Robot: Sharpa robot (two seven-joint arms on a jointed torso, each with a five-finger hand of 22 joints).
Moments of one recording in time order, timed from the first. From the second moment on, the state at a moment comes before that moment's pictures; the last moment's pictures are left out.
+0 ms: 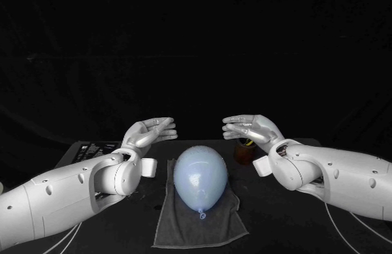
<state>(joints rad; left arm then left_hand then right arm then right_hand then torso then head) 1.11 -0.77 -0.02 1.45 0.06 -0.40 0.52 1.47 -0.11 0.34 0.24 0.05 0.82 0.21 0.33 0.25 1.00 0.17 0.17 0.07 0.97 0.13 0.35 0.27 0.17 0.84 0.27 0.35 0.16 1.22 -0.82 -0.15 1.47 -0.21 -0.40 0.44 1.25 -0.01 0.53 -0.10 0.10 0.79 0.19 0.25 0.19 0.97 0.20 0.10 0.06 0.92 0.16 0.25 0.15 0.17 0.74 0.27 0.34 0.14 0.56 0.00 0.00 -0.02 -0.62</state>
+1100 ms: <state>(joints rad) 1.18 -0.93 -0.02 1.68 0.05 -0.32 0.51 1.47 -0.17 0.39 0.24 0.05 0.87 0.19 0.30 0.22 1.15 0.13 0.12 0.07 1.13 0.07 0.57 0.46 0.17 0.95 0.19 0.54 0.26 1.45 -1.05 -0.15 1.46 -1.05 -0.28 0.15 1.24 -0.18 0.54 -0.16 0.14 0.95 0.17 0.22 0.20 1.07 0.11 0.07 0.07 1.44 0.02 1.08 0.82 0.10 1.26 0.13 1.28 1.01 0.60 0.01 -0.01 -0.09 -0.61</state>
